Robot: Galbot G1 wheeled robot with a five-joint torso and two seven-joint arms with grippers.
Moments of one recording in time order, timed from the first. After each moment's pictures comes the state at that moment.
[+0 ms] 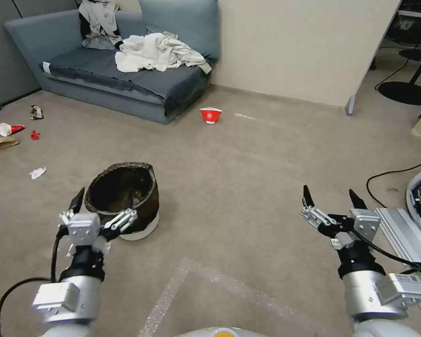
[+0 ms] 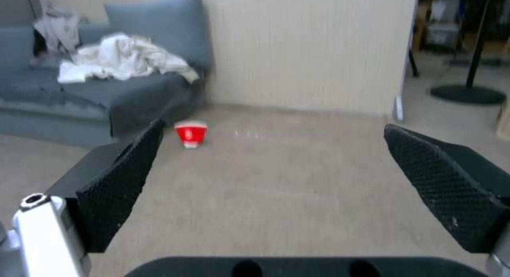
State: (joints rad) left arm 1.92 -1.40 -0.65 -2.51 -0.07 0.06 -0.18; right arm -1.82 1.56 0.59 2.51 0.10 -0.18 0.05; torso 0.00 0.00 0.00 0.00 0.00
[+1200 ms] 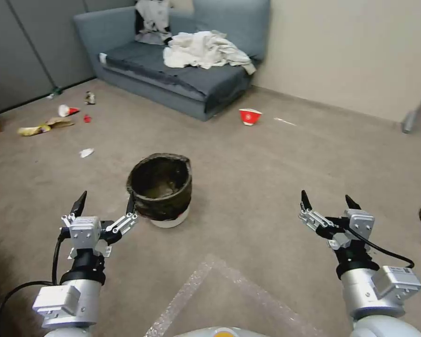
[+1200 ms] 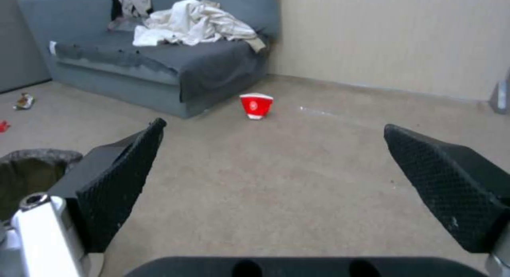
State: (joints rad) left arm 1.91 -1.41 -0.64 -2.50 -0.06 0.01 -0.15; right arm -1.81 1.55 0.58 2.50 0.11 -0.24 0.06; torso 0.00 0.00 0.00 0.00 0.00
